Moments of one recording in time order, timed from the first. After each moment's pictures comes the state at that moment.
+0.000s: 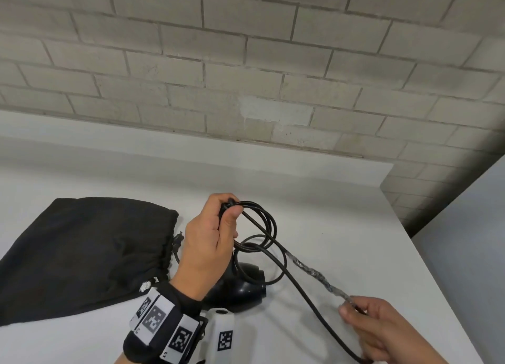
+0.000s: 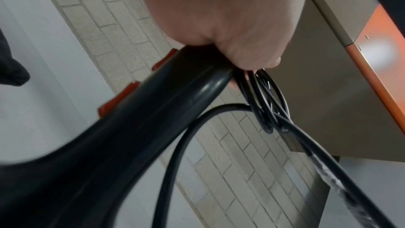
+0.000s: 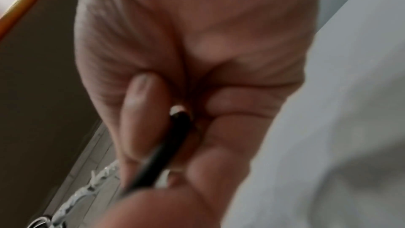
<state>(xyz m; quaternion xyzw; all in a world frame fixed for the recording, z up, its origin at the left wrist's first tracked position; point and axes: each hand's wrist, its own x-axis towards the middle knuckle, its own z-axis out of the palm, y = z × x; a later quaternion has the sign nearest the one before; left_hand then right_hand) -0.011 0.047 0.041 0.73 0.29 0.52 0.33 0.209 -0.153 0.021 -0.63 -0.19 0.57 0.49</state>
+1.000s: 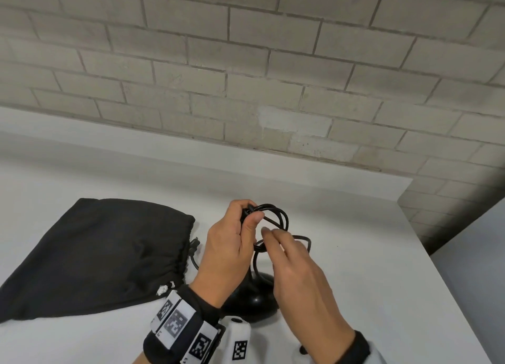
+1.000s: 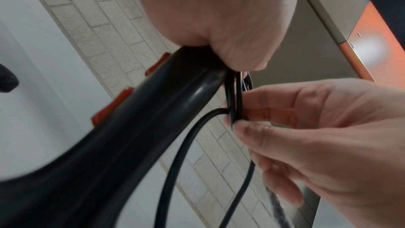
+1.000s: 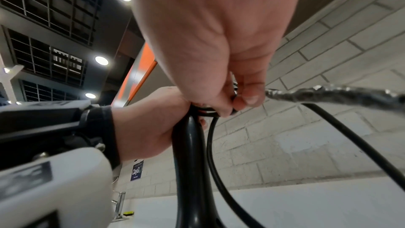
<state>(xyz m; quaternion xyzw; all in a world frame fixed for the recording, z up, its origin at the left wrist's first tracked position) -0.011 0.050 0.046 0.73 0.32 0.51 0.31 0.095 -0.039 0.043 -0.68 -0.69 -0.11 0.22</state>
